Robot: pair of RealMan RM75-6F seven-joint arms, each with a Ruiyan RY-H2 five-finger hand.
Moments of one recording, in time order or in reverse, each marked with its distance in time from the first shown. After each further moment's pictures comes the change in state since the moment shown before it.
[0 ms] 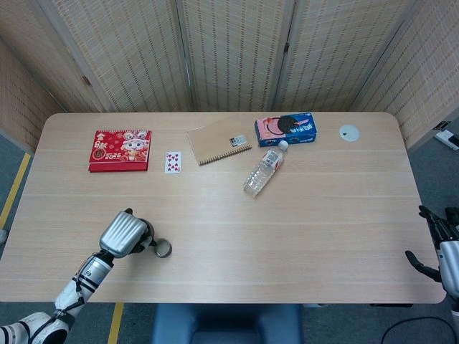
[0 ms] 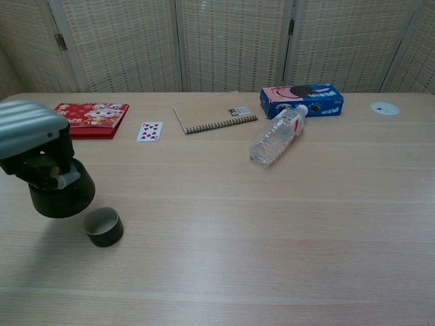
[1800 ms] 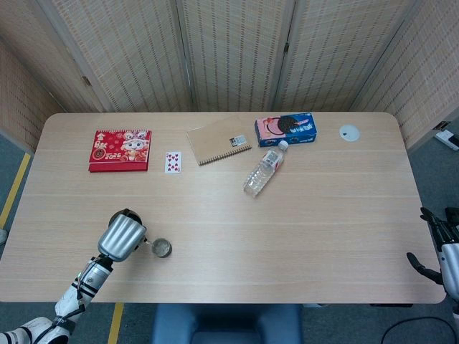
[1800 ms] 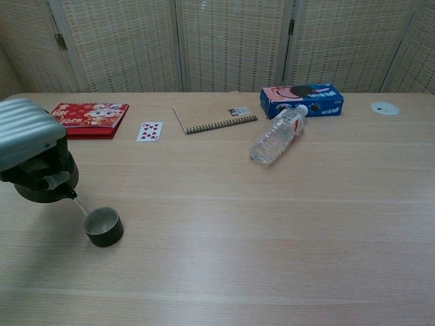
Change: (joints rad) left arm 0.052 -0.045 -0.001 0.052 0.079 0.065 0.209; right arm -0.012 0.001 -0.004 -0.002 -0.005 0.013 -0.002
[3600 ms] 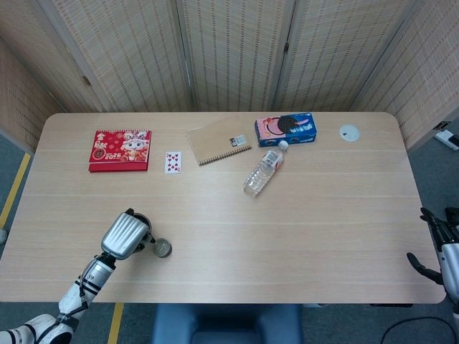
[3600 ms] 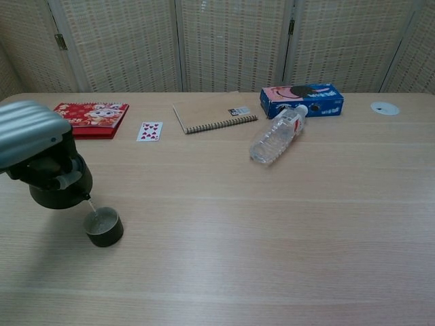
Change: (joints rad) left arm 0.004 -0.023 -0.027 0.027 0.013 -0.019 -0.201; right arm 0.000 -0.002 0.000 0.009 0.000 -0.005 0.009
